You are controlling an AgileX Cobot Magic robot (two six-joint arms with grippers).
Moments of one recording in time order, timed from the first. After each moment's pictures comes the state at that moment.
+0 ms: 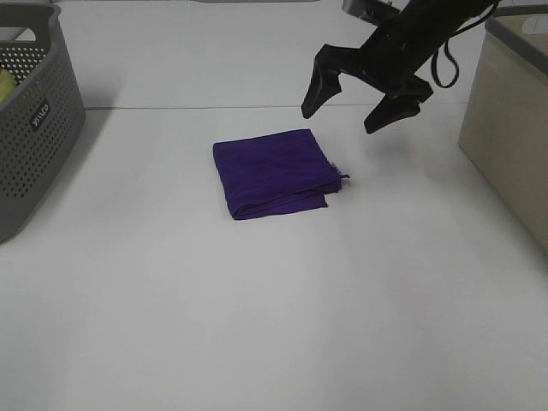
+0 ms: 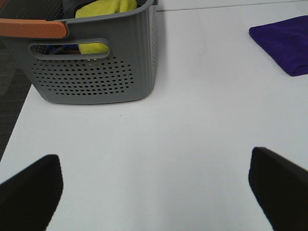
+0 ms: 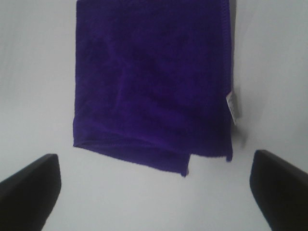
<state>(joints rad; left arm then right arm) 0.00 0.00 -0.49 -0.01 1.05 0.01 0.20 2.25 -1.88 0.47 0.99 -0.22</state>
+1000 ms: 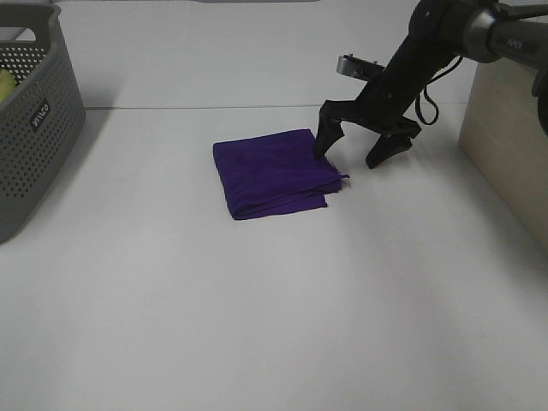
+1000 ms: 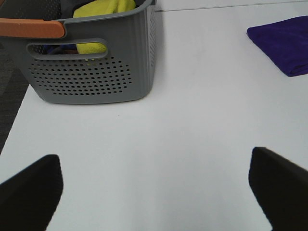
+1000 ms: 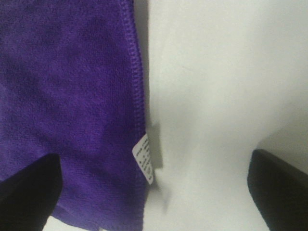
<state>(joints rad) 0.00 0.00 -0.49 -0.01 1.05 0.01 0.16 2.59 -2.24 0.39 1.15 -0.21</state>
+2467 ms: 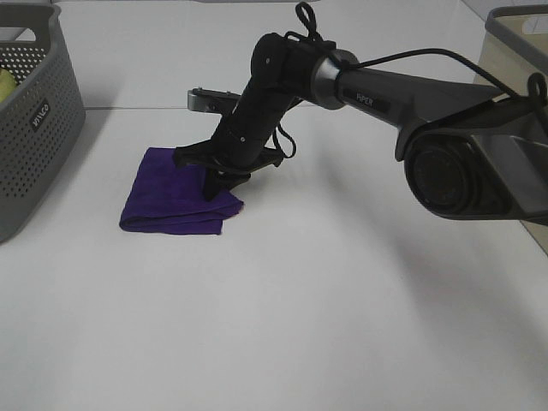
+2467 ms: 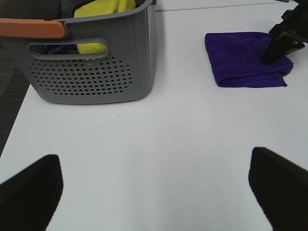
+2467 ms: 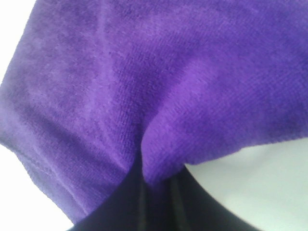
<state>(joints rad) 0.00 0.00 -0.49 -0.01 1.05 0.01 0.54 2.72 -2.40 0.39 1.04 -0.11</state>
